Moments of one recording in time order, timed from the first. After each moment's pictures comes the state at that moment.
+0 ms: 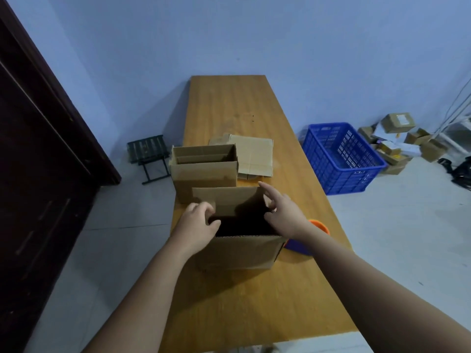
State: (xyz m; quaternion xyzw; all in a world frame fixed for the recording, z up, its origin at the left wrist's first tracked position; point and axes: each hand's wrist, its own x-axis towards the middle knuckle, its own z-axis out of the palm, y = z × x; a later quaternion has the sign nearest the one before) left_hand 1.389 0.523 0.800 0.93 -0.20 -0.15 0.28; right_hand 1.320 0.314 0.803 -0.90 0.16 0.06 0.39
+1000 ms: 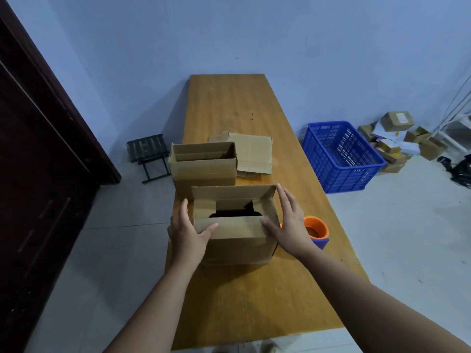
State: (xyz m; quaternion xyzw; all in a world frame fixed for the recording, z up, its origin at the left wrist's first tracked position) left_hand 1.369 0.528 0.751 0.89 -0.04 -0.05 0.44; right_hand 1.291 0.315 0.756 -0.89 0.18 -0.07 0.40
